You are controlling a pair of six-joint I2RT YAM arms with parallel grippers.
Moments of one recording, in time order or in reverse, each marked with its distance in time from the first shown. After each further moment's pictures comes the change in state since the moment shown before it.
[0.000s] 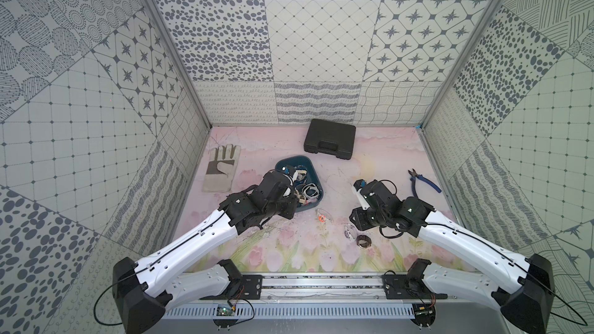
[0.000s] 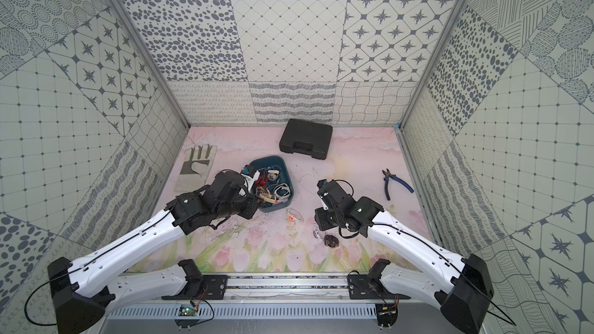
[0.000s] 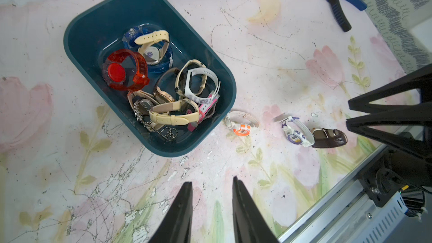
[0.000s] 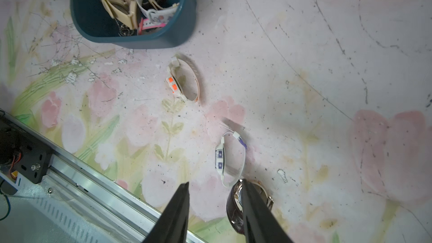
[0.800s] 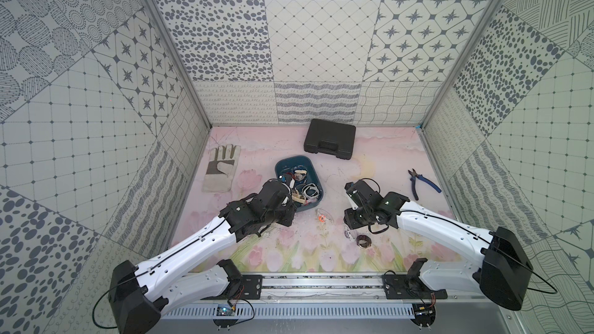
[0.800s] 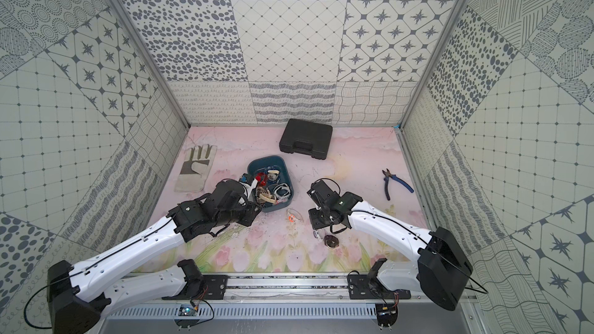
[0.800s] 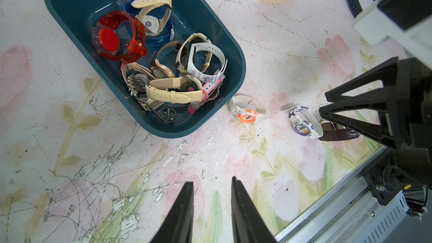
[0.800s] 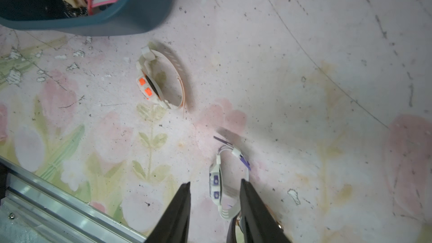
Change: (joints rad) left arm -0.007 -0.047 -0.110 0.043 0.005 -0.068; right arm -0.003 0.243 0.028 0.123 -0.045 -0.026
